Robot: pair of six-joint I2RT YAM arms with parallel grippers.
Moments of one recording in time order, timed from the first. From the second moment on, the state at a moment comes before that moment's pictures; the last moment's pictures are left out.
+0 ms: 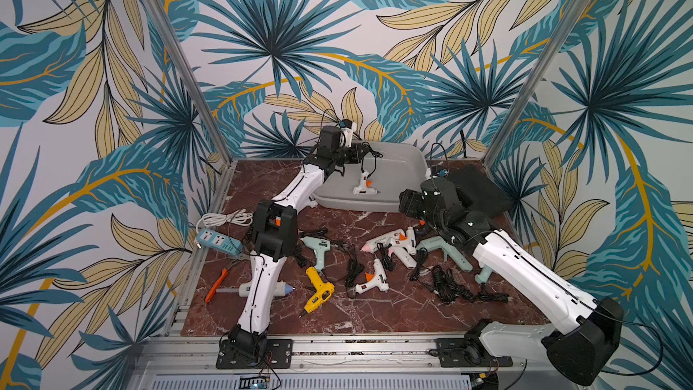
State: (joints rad) left arm -0.33 2.40 2.21 -0.17 0.52 -0.44; right arm 0.55 1.27 1.17 -0.51 0.35 0.63
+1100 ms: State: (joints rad) left arm -0.22 2.65 2.34 -0.26 0.47 -0.47; right arm 0.55 1.38 1.01 -0.65 0.30 1.00
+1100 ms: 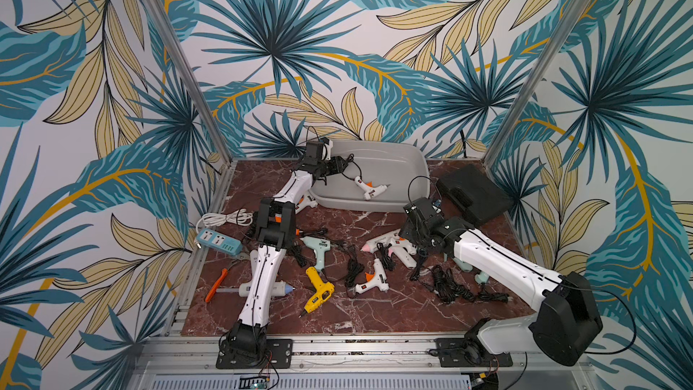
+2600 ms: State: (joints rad) left arm -0.83 2.18 1.92 -0.83 0.28 0.52; right arm 0.15 0.99 0.99 -0.82 0.40 0.83
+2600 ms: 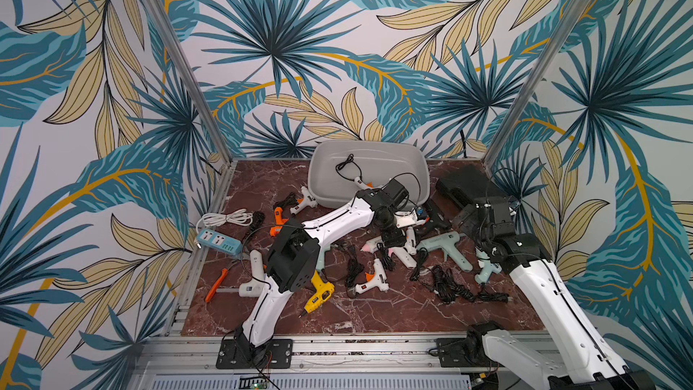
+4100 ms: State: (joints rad) left arm -0.85 2.27 1.95 -0.89 0.17 0.60; right arm 0.14 0.99 0.96 -0.82 0.41 0.85
